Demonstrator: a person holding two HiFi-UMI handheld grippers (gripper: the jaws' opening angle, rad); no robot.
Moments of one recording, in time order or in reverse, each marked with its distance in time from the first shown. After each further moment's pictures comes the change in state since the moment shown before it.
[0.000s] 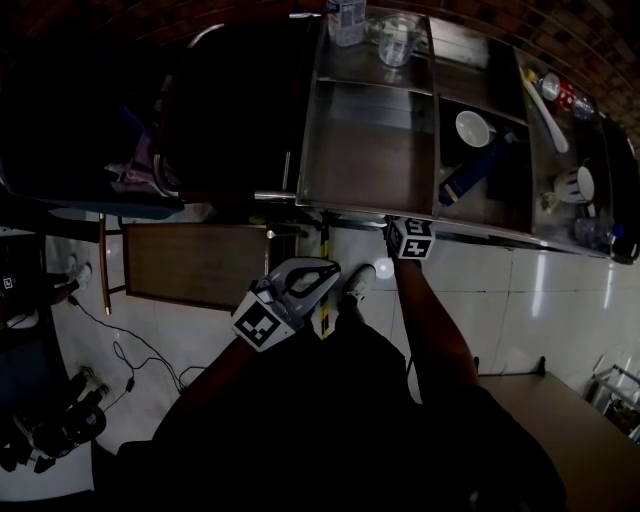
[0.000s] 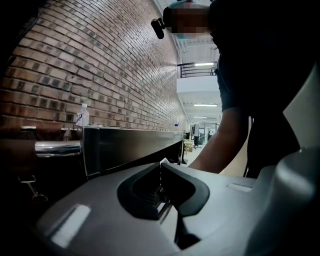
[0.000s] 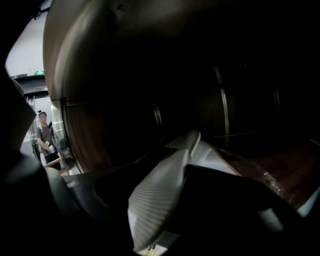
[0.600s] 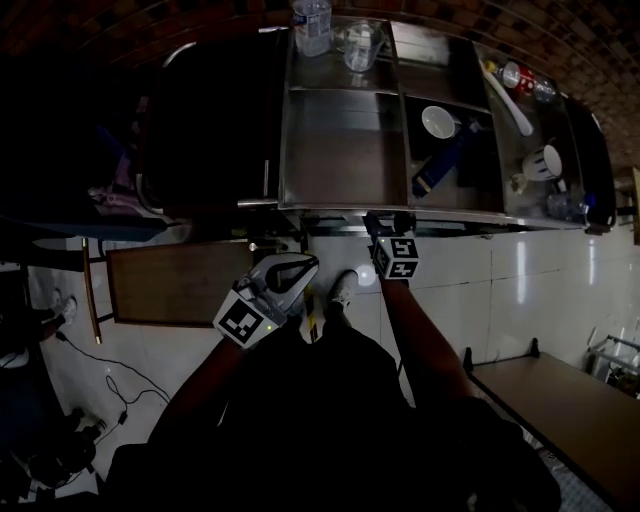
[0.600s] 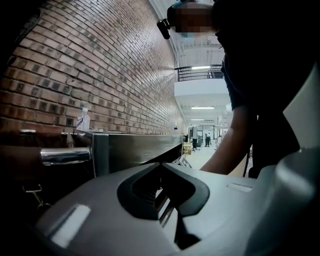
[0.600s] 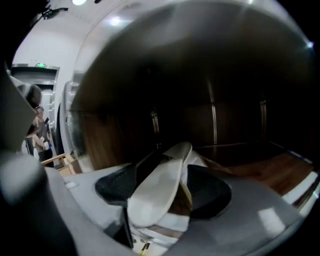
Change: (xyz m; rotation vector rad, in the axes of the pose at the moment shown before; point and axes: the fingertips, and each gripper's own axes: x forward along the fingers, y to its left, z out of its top) left arm -0.013 0.016 0.004 -0.014 -0.034 -0.012; right arm -0.060 0.009 0.007 -0.036 -0.042 -0.078
